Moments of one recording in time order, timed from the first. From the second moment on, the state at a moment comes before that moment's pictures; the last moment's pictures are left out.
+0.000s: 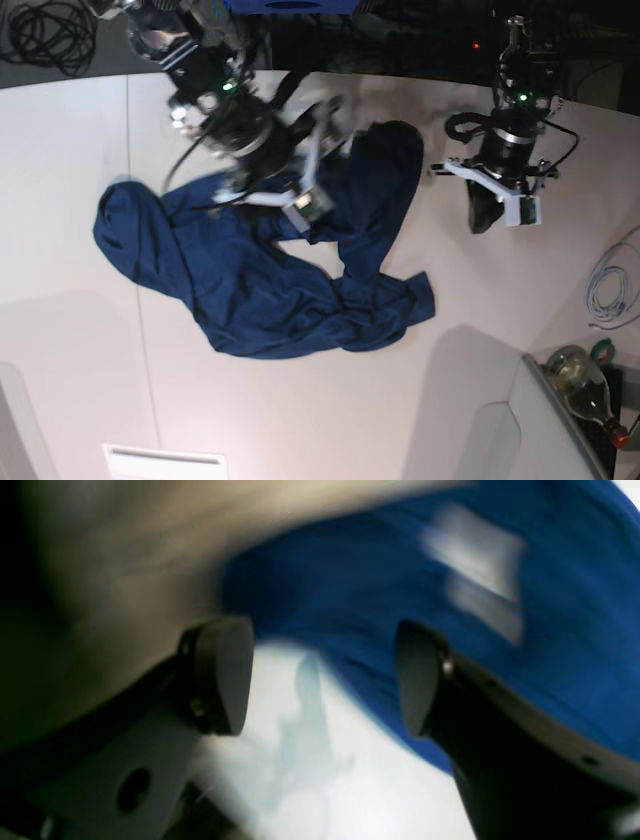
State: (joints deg) left arm 21.4 -12.0 -5.7 93.3 -14.9 -6.4 11.2; right arm -11.4 6.1 -29.2 102.1 -3.6 8.4 -43.2
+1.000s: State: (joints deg) left arm 12.5 -10.6 8.0 72.5 -7.8 -0.2 8.4; right arm 19.7 4.6 -6.5 49.4 -3.5 16.9 -35.7
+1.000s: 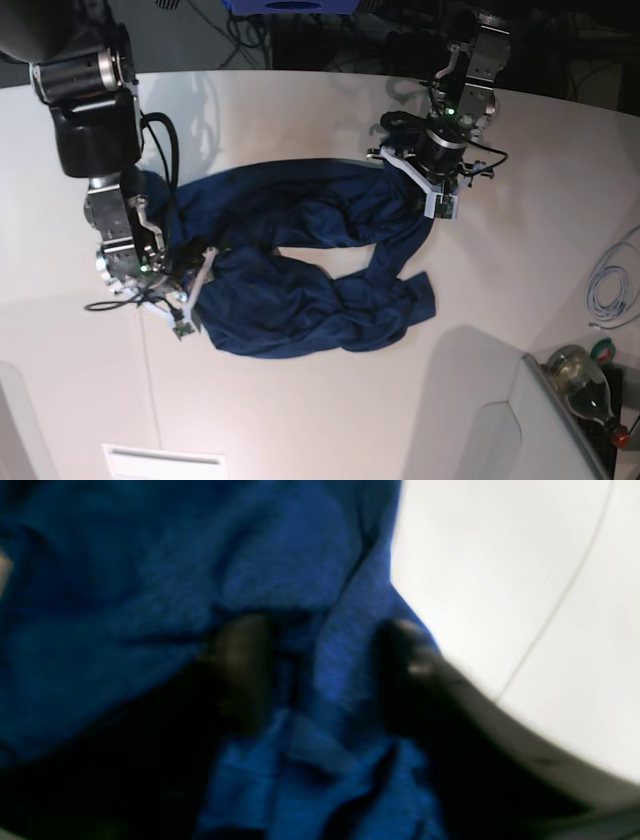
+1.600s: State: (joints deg) left arm 10.5 -10.5 -4.0 69.7 -7.6 -0.7 9.2; right arm -0.7 5.1 -6.4 98.5 -3.4 25.1 -58.9
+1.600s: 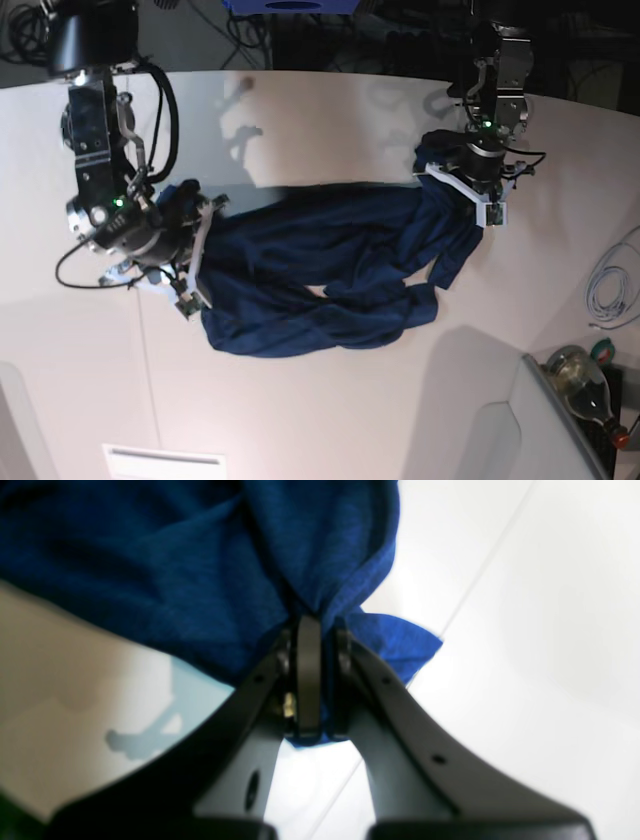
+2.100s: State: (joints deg) left arm 6.7 -10.5 -6.6 68.3 -7.4 -0.2 11.0; right arm -16.4 5.4 -6.5 98.7 -4.0 29.0 -57.3
